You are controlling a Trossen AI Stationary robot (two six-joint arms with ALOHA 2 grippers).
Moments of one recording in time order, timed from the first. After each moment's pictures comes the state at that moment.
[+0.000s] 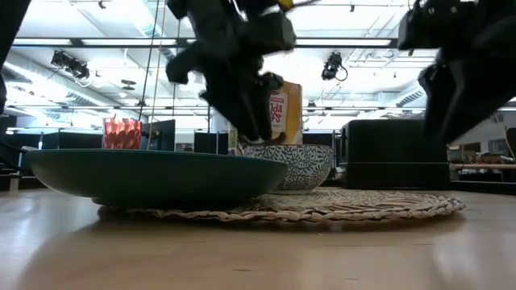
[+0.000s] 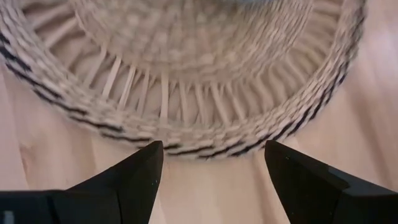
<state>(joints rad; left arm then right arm) -0.11 1.90 1.41 -0.60 -0.01 0.40 0.56 1.48 0.89 -0.76 0.44 0.76</state>
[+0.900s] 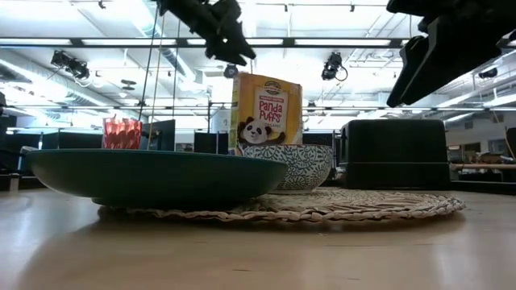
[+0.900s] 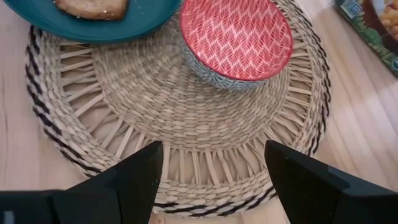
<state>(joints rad) 0.52 1.51 1.41 -0.36 0.03 0.17 0.56 1.40 0.89 -0.63 0.58 0.60</state>
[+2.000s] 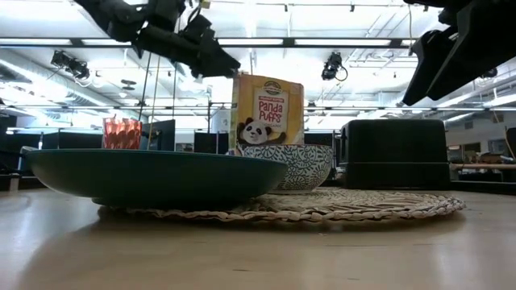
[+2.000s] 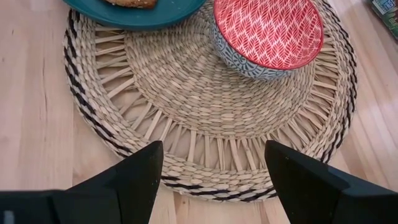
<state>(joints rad) 0.65 1.35 0.89 0.31 0.25 0.15 0.63 1.40 0.89 -0.64 0.55 0.63</state>
